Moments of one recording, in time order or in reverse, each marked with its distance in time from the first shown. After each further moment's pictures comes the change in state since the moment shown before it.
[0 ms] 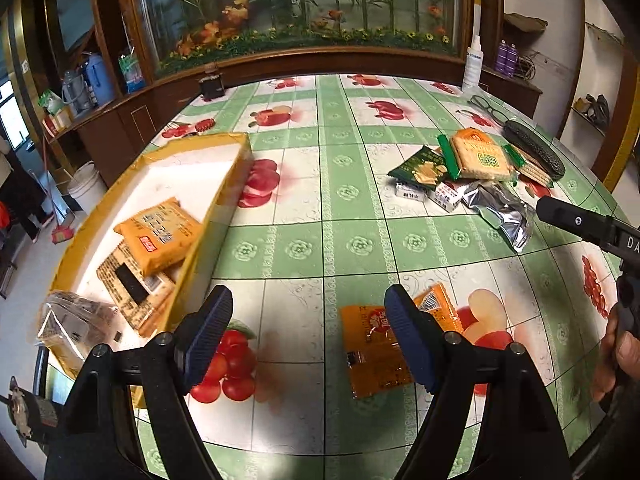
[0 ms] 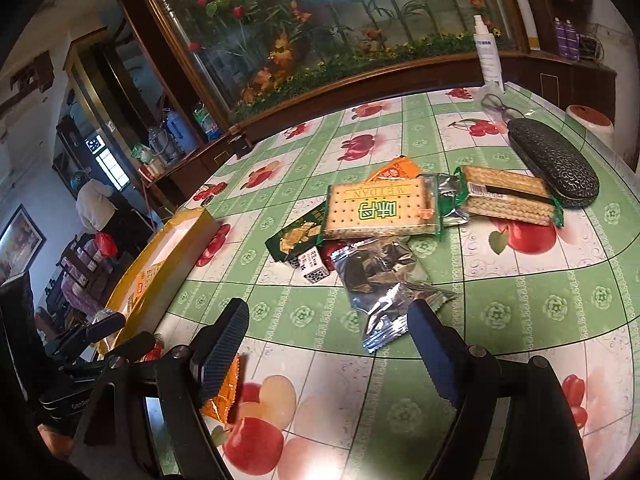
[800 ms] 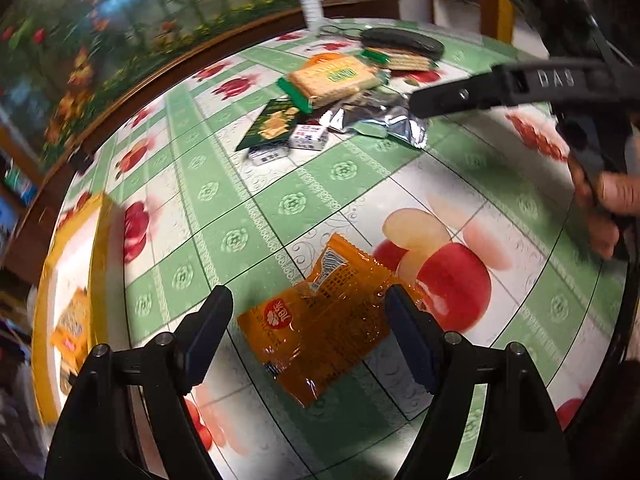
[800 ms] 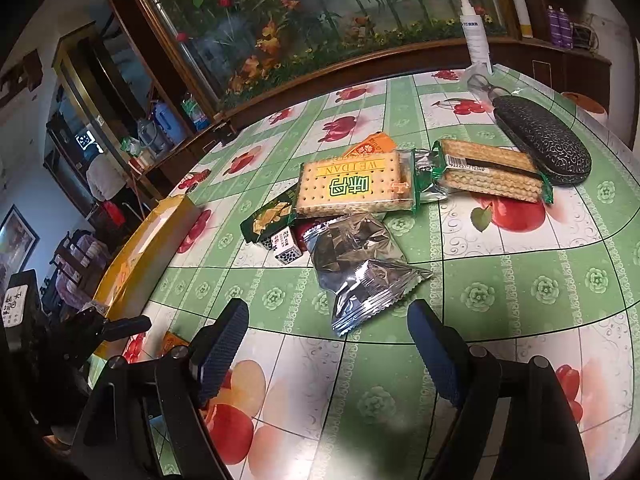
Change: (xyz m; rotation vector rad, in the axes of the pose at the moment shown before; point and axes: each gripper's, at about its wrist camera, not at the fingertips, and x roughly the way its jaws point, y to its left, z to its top) left arm 0.016 -0.063 -0.014 0.563 0.062 -0.224; right arm 0.007 -0.013 -0.007 0.012 0.050 -0.022
